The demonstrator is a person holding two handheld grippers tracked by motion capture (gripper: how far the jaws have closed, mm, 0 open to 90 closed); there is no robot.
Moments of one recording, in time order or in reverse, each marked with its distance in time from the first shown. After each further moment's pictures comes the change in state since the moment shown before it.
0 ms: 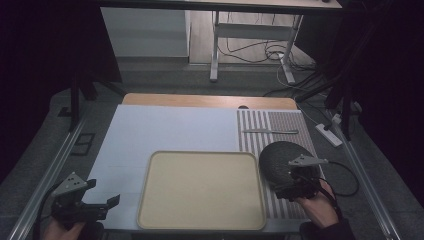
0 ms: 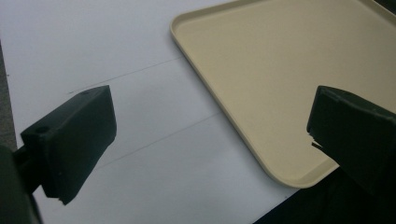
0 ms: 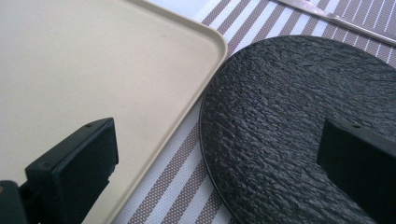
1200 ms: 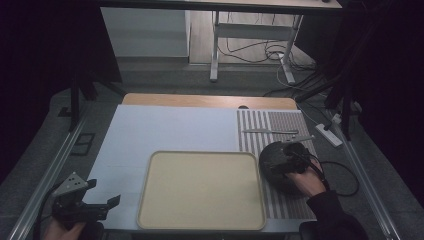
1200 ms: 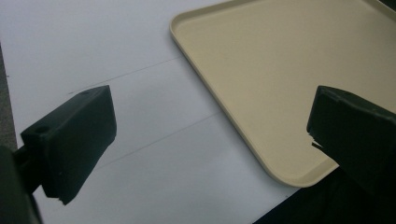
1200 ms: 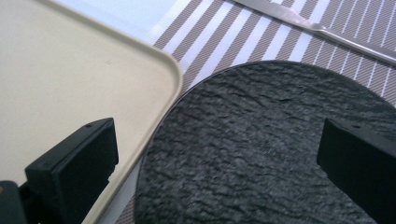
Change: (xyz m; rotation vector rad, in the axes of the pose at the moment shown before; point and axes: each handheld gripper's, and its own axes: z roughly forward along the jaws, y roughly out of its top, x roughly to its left) left arm -0.001 0.000 0.000 0.003 0.002 0.006; right arm -0.042 0.037 0.056 0.058 -0.016 0.032
